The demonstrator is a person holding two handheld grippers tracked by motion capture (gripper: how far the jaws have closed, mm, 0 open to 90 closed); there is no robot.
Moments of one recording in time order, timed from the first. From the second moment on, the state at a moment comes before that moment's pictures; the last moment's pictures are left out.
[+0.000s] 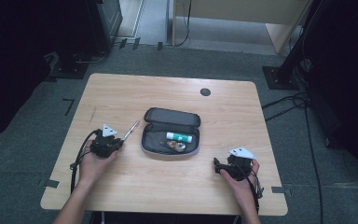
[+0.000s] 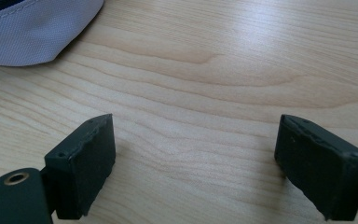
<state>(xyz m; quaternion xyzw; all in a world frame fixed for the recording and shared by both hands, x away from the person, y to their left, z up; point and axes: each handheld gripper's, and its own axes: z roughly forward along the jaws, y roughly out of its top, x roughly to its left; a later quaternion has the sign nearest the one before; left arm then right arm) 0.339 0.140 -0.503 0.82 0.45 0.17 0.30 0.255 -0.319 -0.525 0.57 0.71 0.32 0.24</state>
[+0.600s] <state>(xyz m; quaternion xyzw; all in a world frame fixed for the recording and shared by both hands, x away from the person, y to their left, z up) 0.323 0.128 -0.459 0.83 0.36 0.15 0.38 0.255 -0.319 -0.525 0.58 0.71 0.32 0.24</state>
